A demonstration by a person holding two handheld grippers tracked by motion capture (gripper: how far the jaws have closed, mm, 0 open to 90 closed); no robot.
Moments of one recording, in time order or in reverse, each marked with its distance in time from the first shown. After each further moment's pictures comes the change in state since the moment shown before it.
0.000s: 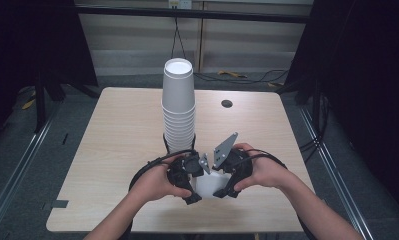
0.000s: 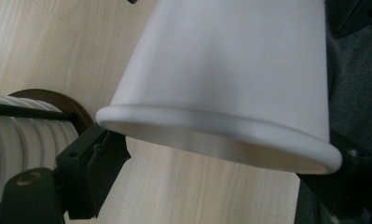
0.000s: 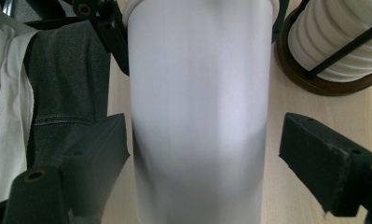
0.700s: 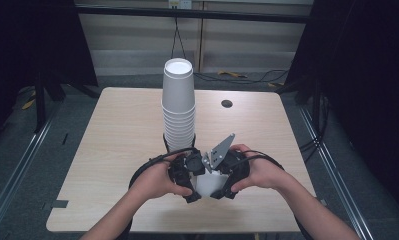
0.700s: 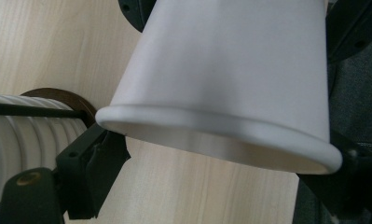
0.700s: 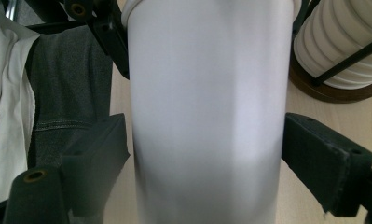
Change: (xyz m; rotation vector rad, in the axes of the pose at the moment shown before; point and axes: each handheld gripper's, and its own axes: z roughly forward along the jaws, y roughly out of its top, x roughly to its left) left arm 0.000 0.006 -0.007 0.045 0.010 0.024; right arm 0.001 0.004 0.006 -0.007 0.006 -0.006
